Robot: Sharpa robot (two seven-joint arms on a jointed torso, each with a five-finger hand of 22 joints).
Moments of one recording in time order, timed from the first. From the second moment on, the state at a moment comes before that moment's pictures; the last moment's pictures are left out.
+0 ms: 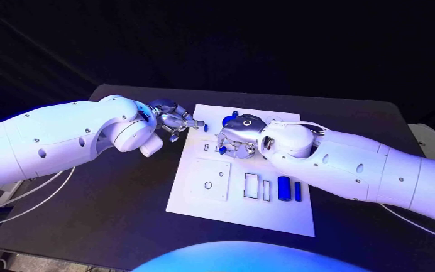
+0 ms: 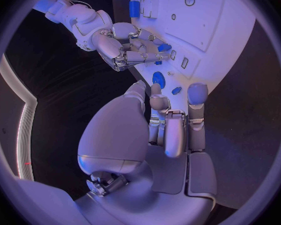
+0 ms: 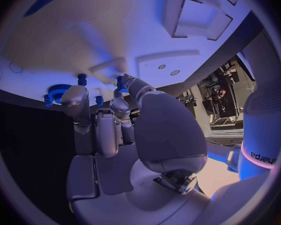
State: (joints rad) left arm 1.20 -0.99 -0.03 1.63 -0.60 -0.22 -0.39; left_hand 1.32 -0.06 0.04 0.29 0.26 0.95 0.05 0.60 0.39 1.20 -0.01 1.11 0.83 1.47 -0.06 1.48 1.31 0.16 1.16 0.04 1.17 0.76; right arm 1.17 -0.44 -0.17 1.33 -1.83 -0.20 0.01; right_hand 1.31 -0.11 0.34 -0.02 0.24 1.00 0.11 0.15 0.18 1.17 0.03 1.19 1.12 1.46 -0.04 1.44 1.31 0.12 1.30 0.08 0.92 1.31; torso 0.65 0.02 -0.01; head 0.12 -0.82
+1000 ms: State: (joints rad) left arm 1.20 -0.99 -0.03 1.63 -0.60 -0.22 -0.39; left_hand 1.32 -0.06 0.04 0.29 0.26 0.95 0.05 0.60 0.39 1.20 -0.01 1.11 0.83 1.47 -0.06 1.48 1.31 0.16 1.16 0.04 1.17 0.77; right arm 1.17 -0.44 -0.17 1.34 -1.86 -0.20 0.00; right_hand 1.34 -0.10 0.36 -0.05 0.23 1.02 0.10 0.15 0.18 1.18 0.02 1.19 1.13 1.46 -0.04 1.44 1.31 0.12 1.30 0.08 0.92 1.31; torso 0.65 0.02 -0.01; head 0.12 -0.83
